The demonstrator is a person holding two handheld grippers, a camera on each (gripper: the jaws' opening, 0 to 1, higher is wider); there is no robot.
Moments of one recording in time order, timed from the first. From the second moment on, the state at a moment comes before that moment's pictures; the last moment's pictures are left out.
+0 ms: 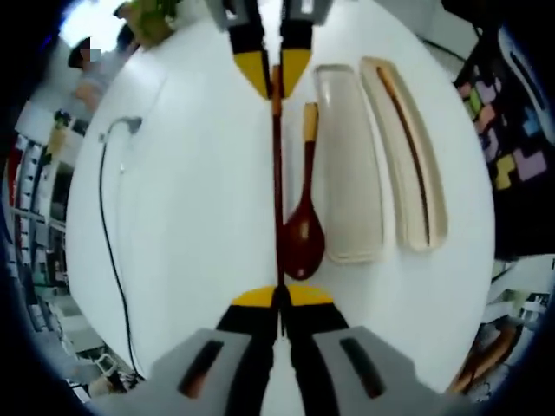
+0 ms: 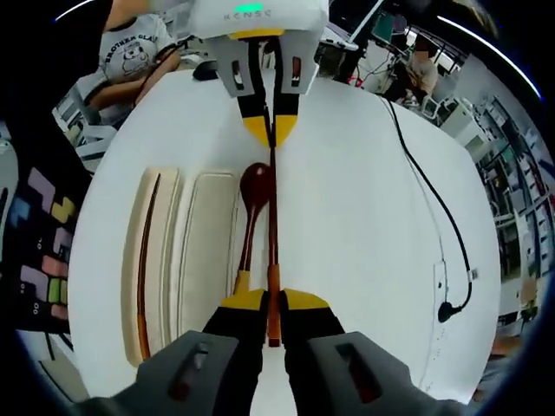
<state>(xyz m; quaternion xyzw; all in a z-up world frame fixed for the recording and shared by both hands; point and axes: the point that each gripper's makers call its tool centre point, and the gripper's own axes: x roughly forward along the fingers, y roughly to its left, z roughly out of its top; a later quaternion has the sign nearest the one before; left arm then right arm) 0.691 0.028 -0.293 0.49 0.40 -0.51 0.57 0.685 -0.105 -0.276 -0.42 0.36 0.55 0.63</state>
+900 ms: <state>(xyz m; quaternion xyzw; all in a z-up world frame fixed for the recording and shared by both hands) 0.616 -0.012 -0.287 0.44 0.42 -0.57 0.56 0.615 -0.144 -0.274 -0.40 0.39 0.57 0.61</state>
